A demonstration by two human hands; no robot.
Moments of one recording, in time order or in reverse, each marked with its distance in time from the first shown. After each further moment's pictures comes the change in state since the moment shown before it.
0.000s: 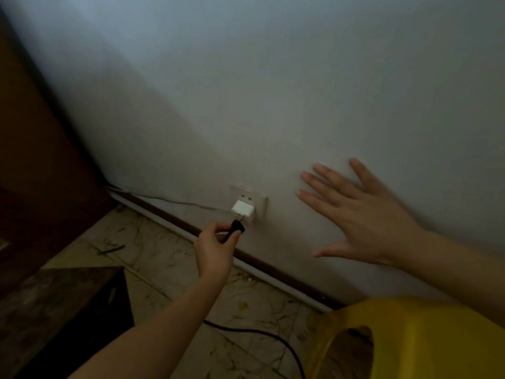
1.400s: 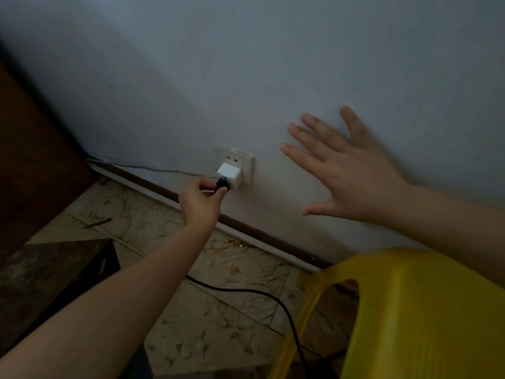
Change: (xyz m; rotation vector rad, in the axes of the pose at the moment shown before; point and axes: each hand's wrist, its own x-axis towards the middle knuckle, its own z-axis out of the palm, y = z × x) left_hand 0.022 0.002 0.010 0.106 0.056 -0.041; right_hand 0.001 -0.009 0.002 -0.021 -0.031 0.042
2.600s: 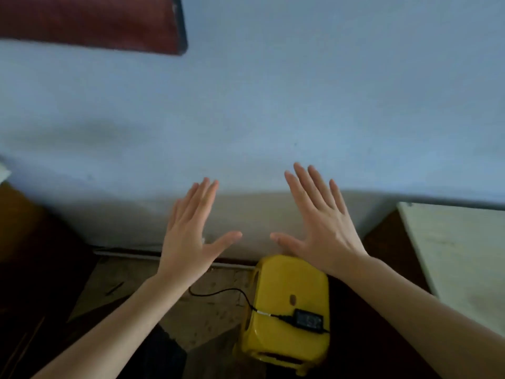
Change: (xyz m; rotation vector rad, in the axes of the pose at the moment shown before) left_hand -0.181 0.464 -0.321 0.335 -0.563 0.916; right_hand -0.152 0.115 -0.496 0.579 0.043 0.686
